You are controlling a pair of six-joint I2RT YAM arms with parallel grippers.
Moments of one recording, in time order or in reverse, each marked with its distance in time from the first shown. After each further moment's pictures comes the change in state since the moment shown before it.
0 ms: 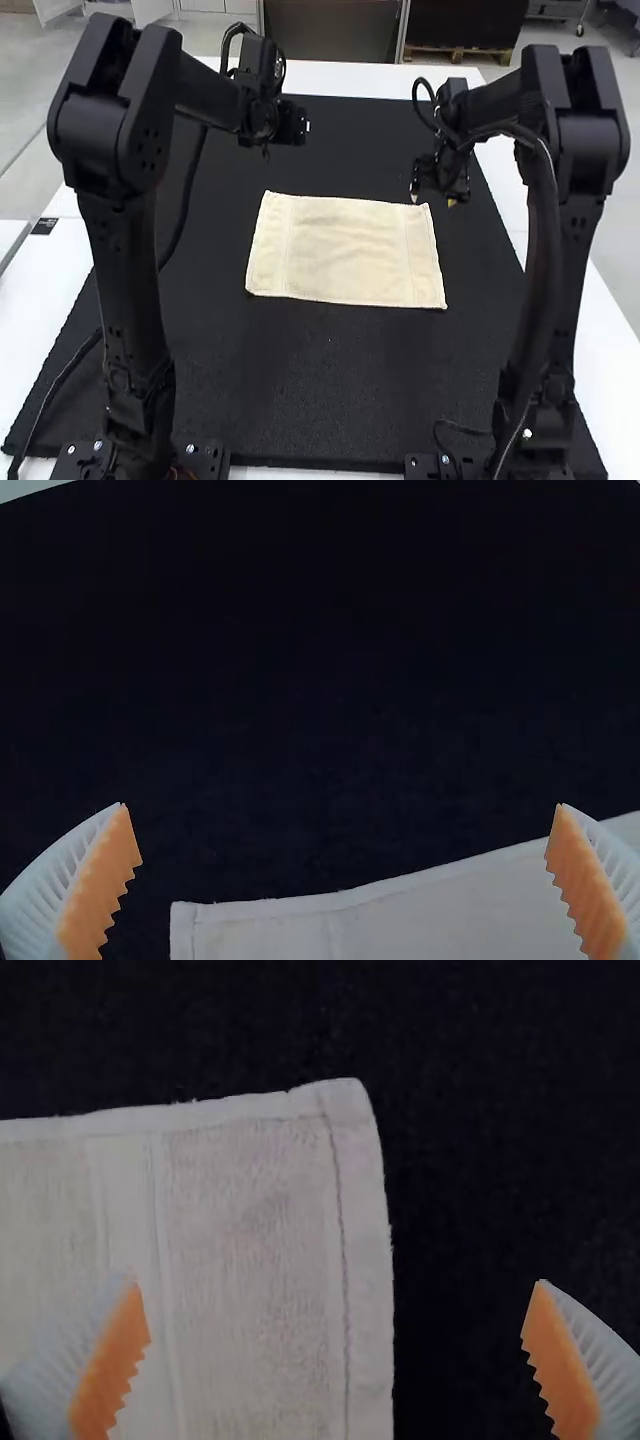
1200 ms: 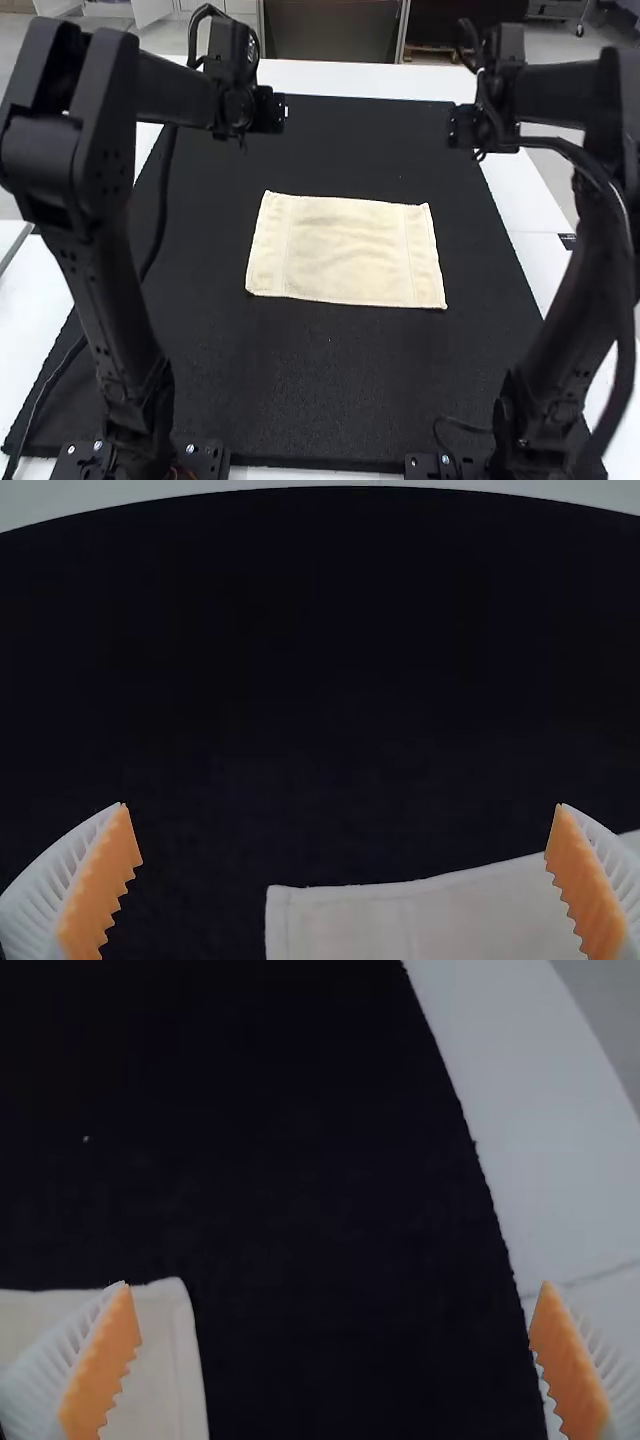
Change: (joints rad) left arm 0.077 -0.171 -0.108 -0.018 -0.002 0.013; right arm -0.059 -0.359 -0.191 0.223 0.174 -0.131
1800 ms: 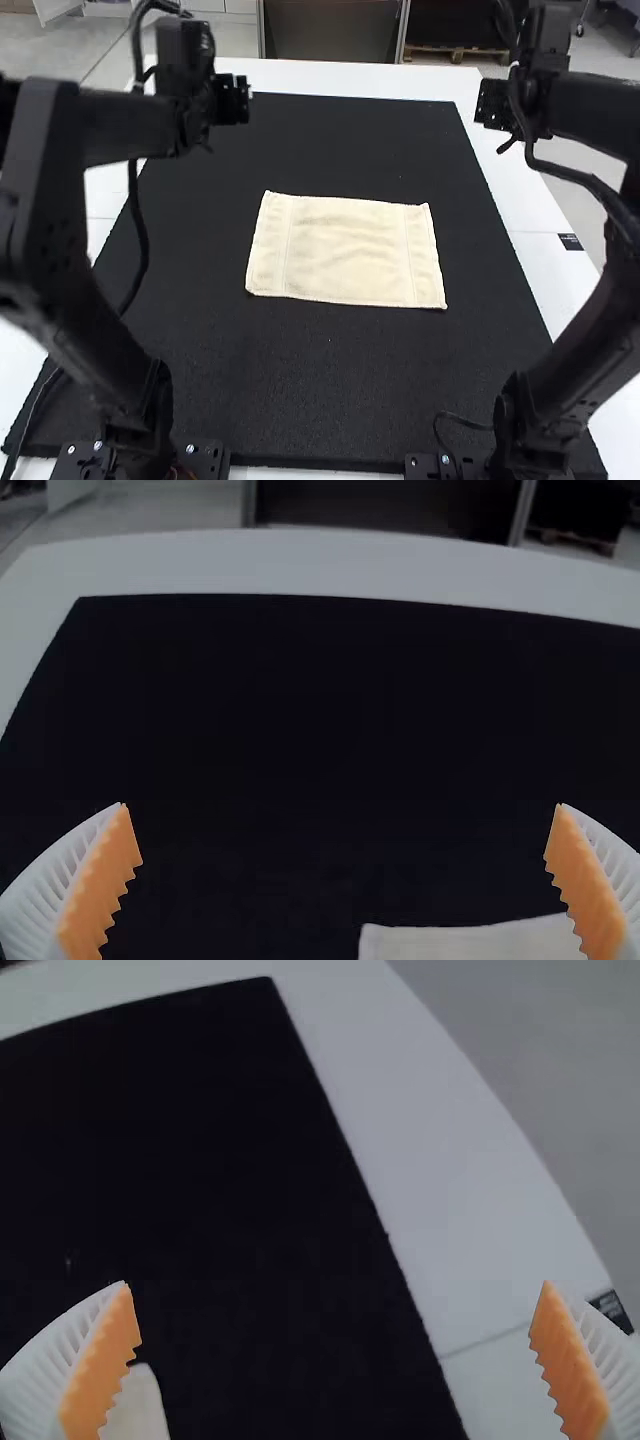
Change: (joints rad) left arm 0.094 -0.246 -0.194 0.113 0.000 0.000; right arm -0.085 -0.233 -0.125 0.090 0.003 0.021
